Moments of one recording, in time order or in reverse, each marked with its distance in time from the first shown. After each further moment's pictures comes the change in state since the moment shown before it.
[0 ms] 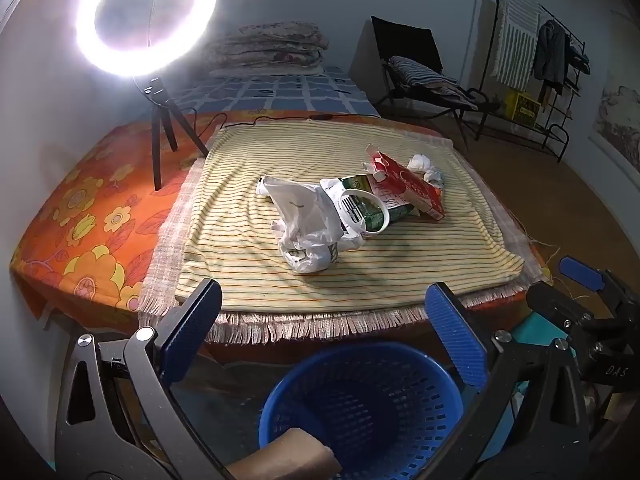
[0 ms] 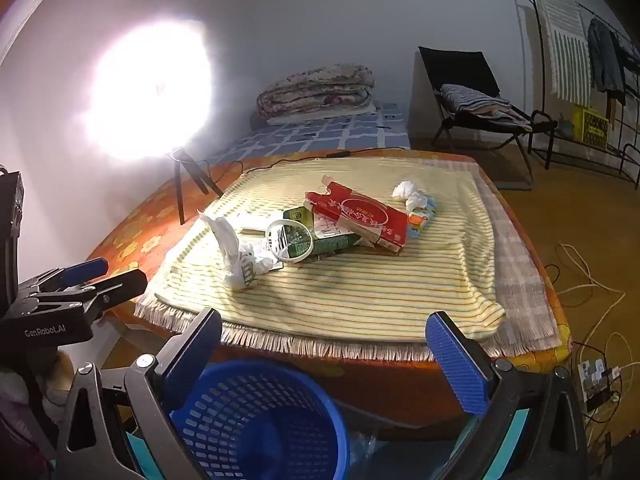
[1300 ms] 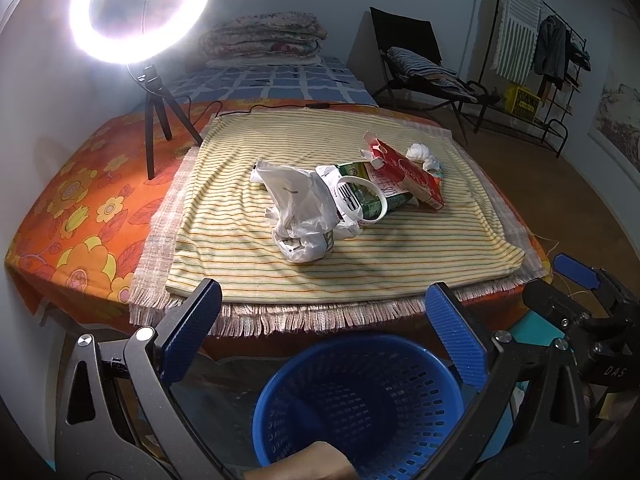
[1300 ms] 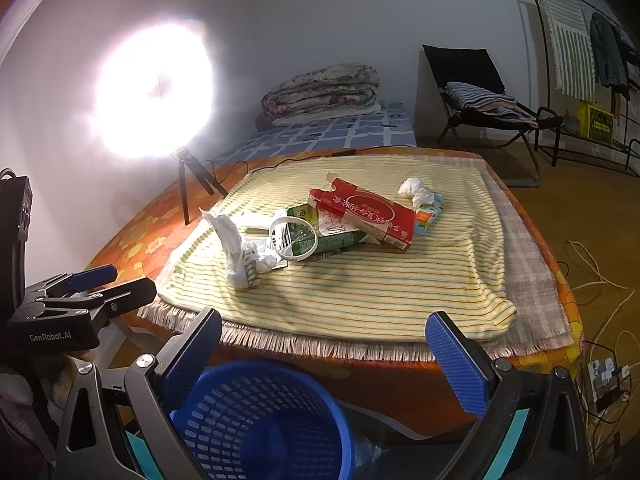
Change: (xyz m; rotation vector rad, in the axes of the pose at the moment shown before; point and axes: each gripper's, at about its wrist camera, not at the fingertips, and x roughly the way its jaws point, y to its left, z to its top) left arm 0.011 -0.004 -0.010 -0.002 0.035 -0.009; right arm 0.012 -0.005 -0.007 0.019 0.006 0.042
